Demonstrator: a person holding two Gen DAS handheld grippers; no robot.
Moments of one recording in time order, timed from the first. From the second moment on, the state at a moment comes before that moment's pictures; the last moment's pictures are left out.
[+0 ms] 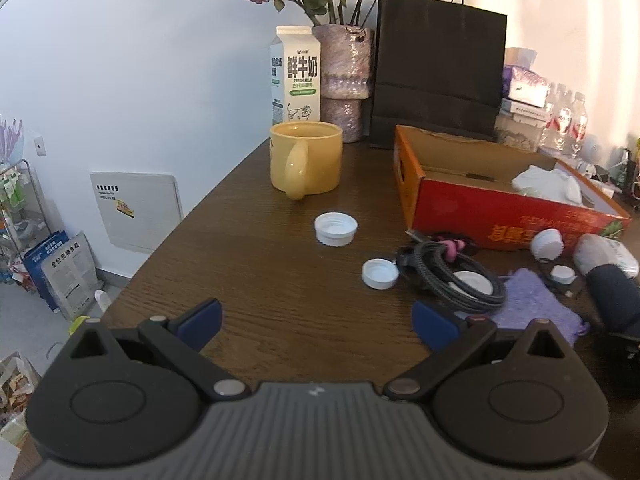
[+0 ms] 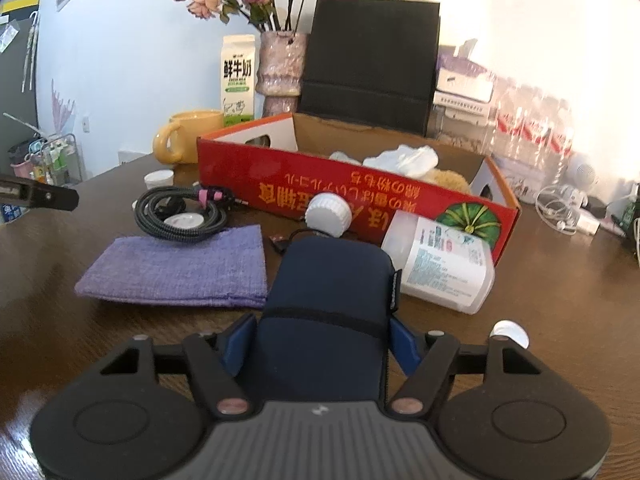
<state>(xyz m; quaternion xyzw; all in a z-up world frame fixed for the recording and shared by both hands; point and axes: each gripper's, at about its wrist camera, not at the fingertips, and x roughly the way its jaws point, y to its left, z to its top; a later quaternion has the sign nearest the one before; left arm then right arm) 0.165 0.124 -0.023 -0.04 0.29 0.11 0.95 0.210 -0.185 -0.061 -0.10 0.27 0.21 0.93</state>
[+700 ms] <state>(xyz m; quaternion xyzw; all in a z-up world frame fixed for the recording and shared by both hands) 0.243 0.127 -0.058 0.00 0.34 0.07 0.94 0.198 -0.200 -0.052 -0.07 0.22 0.16 0.96</state>
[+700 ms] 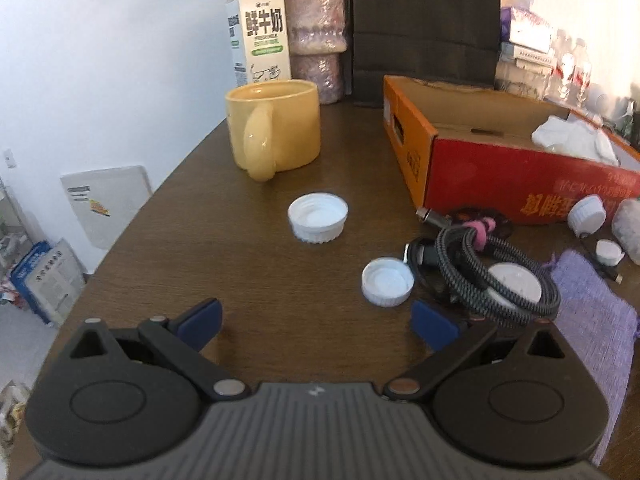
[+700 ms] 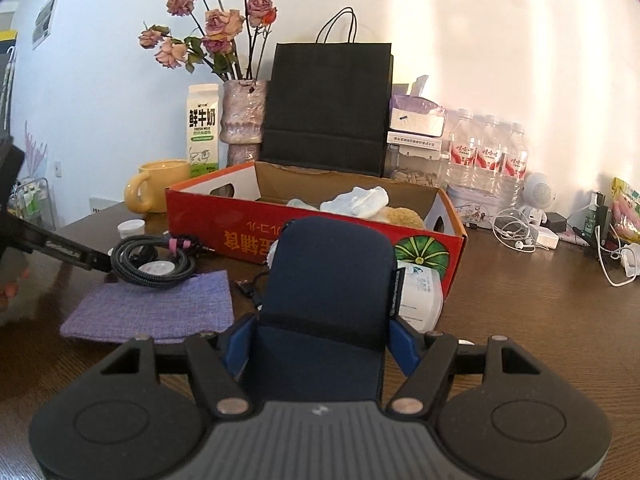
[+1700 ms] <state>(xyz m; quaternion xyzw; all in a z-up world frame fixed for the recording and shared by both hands) 0.230 0.118 -0.045 -0.04 0.26 0.01 0.96 0.199 -0.199 -0.053 -0.07 0.22 0.17 0.96</state>
